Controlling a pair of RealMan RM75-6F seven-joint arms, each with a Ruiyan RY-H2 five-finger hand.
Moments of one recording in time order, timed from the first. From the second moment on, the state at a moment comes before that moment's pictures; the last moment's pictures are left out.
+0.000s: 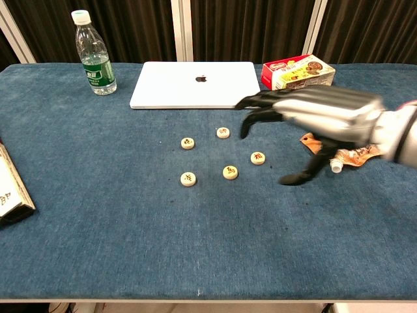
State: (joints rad) left arm -0.08 -1.20 -0.04 -1.51 1.49 1.50 0.08; right arm 0.63 -1.50 0.14 -1.55 -1.61 0.87 -0.24
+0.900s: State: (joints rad) left arm -0.06 -1.22 -0.04 -1.44 1.46 1.50 0.01; right arm 0.87 -1.88 0.17 -1.20 -1.47 0.77 -0.37
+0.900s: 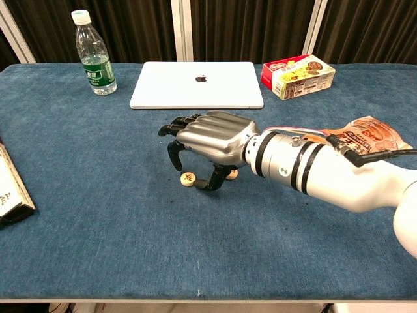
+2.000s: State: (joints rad) left arm -0.05 -1.23 -0.04 -1.41 1.45 1.48 -0.01; right arm 0.97 -1.92 0.27 -1.02 -1.31 0.76 -0.32
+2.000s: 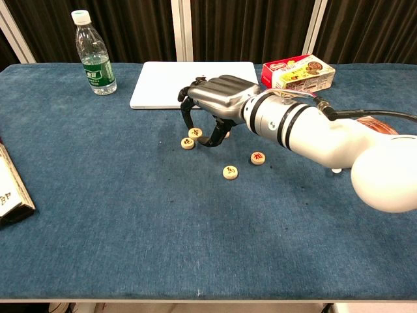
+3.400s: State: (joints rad) left arm -0.05 -1.24 -0.04 -1.40 1.44 1.47 -0.02; right arm 1.00 -1.89 0.23 -1.01 -1.24 0.77 -0.36
